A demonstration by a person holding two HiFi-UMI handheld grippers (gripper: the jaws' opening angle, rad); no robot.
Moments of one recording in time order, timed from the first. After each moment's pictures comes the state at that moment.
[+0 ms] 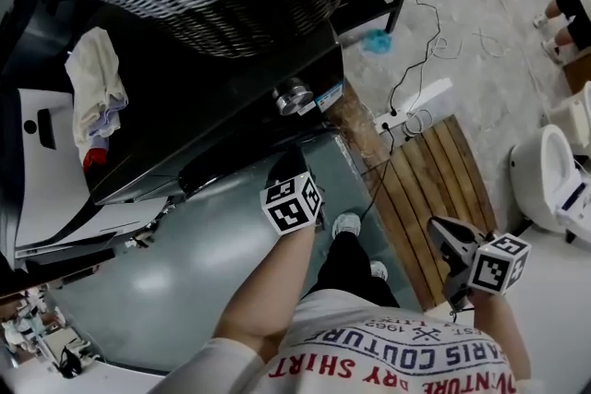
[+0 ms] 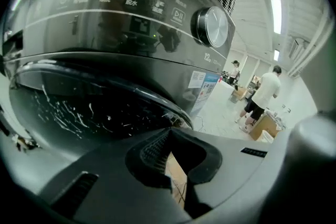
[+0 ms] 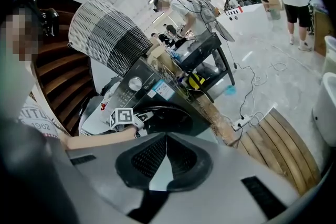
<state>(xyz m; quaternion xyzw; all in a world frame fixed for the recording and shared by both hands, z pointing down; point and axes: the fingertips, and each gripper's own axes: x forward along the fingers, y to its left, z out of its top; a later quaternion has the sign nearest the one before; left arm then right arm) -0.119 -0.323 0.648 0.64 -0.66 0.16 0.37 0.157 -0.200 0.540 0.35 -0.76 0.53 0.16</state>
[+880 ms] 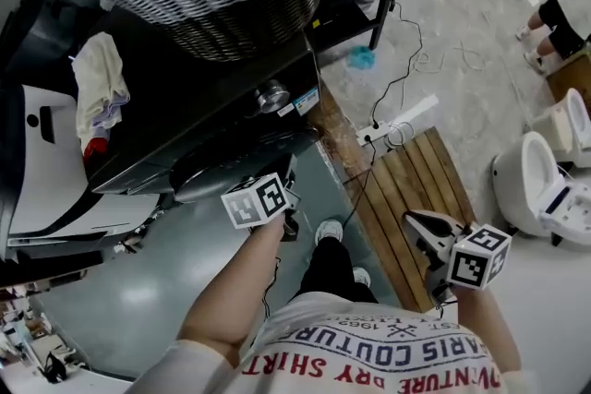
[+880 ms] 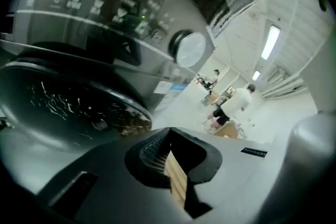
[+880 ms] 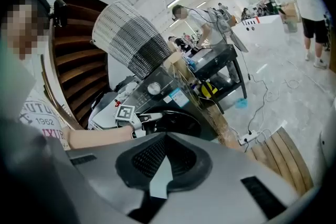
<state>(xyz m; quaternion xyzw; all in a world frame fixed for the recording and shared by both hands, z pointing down) -0.076 -0.303 0.595 0.70 -0.54 0.09 0.46 0.153 -0.194 0.493 0.31 -0.81 0.47 0.14</state>
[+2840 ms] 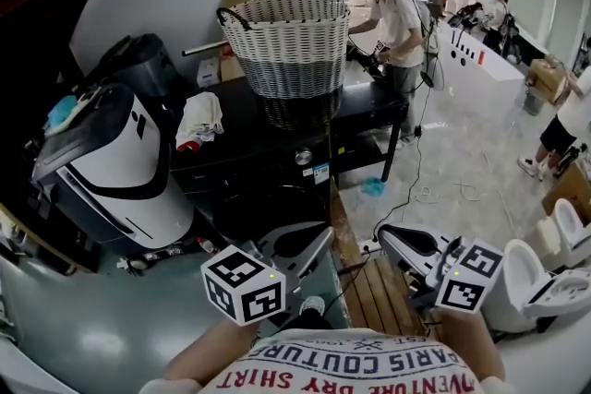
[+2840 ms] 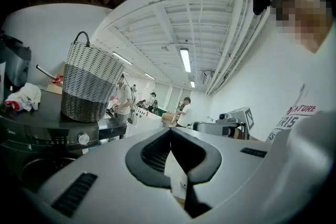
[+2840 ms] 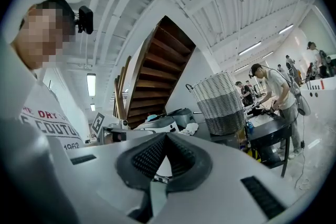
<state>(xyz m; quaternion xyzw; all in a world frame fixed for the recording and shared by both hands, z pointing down) 0.080 -0.043 0.197 0.89 -0.42 0.00 0.17 0.159 -0.052 0.191 0.16 -0.97 0.16 -0.02</state>
